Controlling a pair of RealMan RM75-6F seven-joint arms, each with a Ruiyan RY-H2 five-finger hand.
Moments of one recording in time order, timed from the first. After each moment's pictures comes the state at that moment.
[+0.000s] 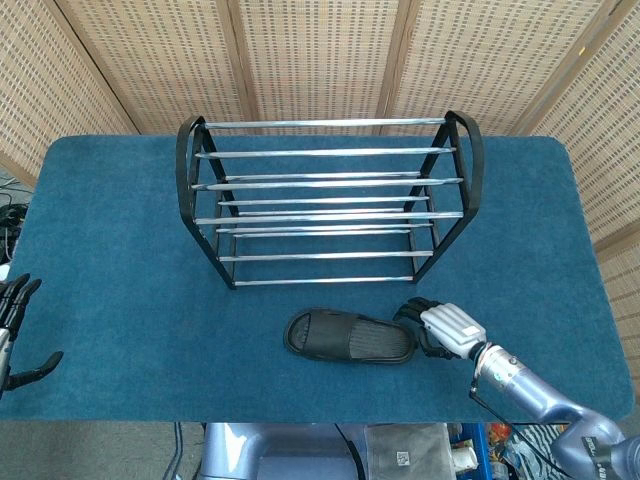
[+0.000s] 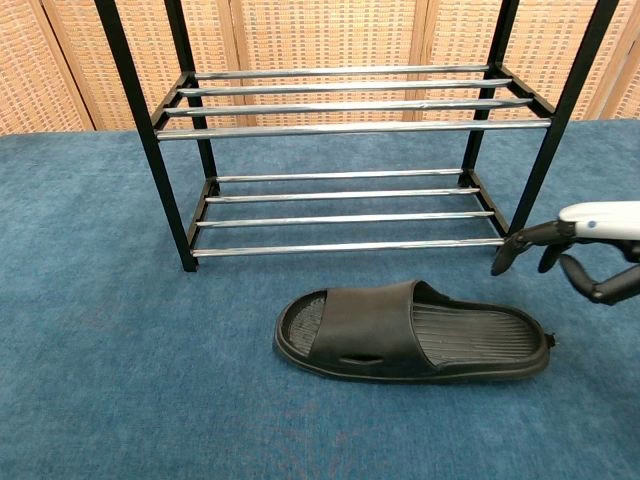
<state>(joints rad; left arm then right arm) -0.04 -0.95 -0.01 -1.83 1.52 1.50 0.01 0.61 -1.19 0.05 -1.60 -1.57 0.72 0.32</state>
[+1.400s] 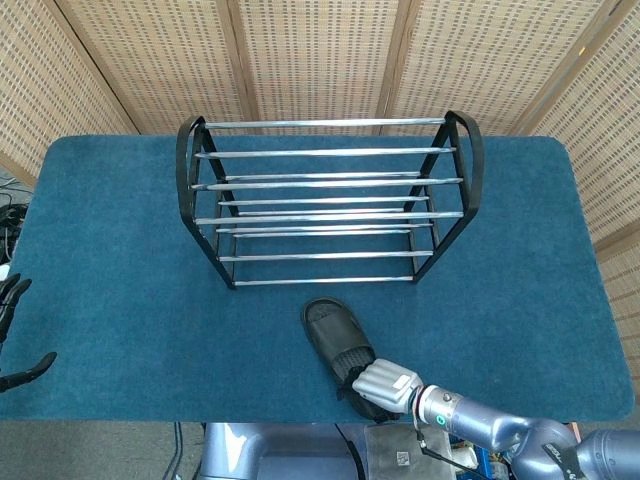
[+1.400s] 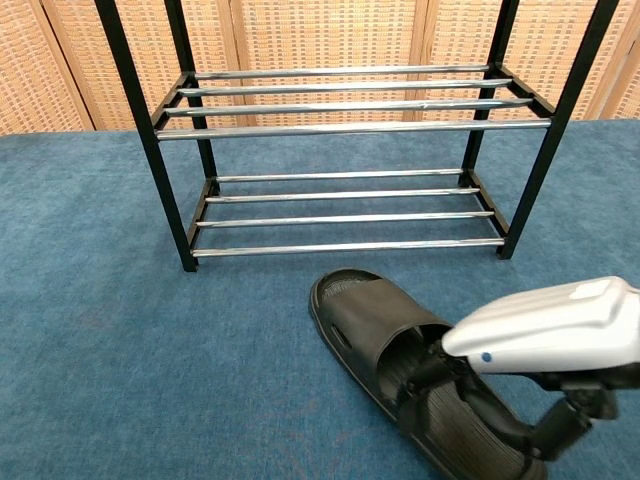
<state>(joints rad) -0.03 -0.92 -0.01 -1.82 1.53 1.52 -0.08 0.82 -1.17 0.00 -1.97 -1.40 0.48 -0.08</state>
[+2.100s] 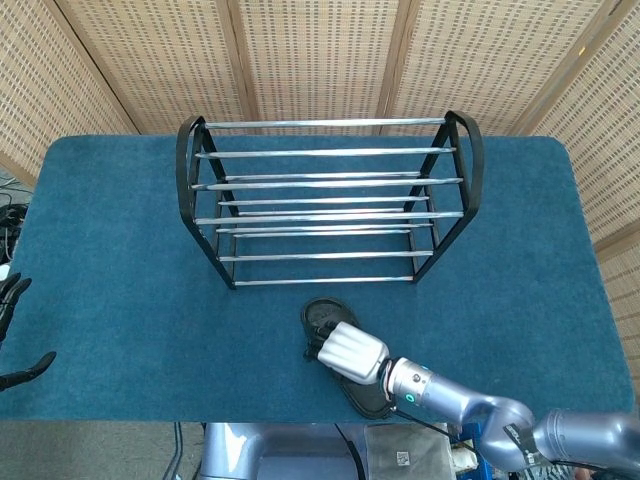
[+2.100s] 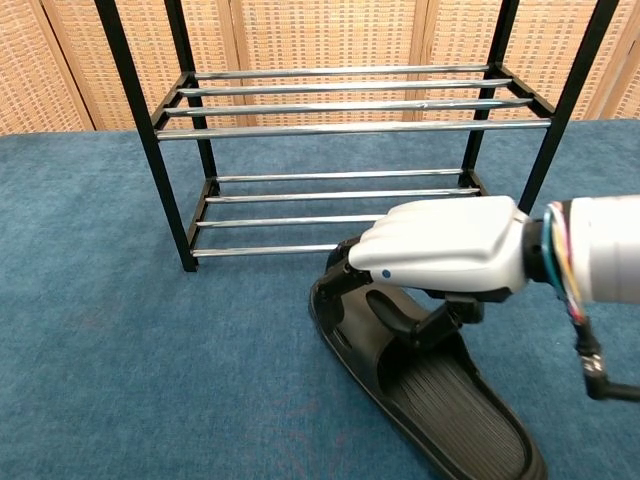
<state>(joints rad) -0.04 -0.92 -0.01 -1.81 1.53 1.50 -0.10 0.86 -1.36 0.07 -1.76 -1.54 0.69 -0.26</state>
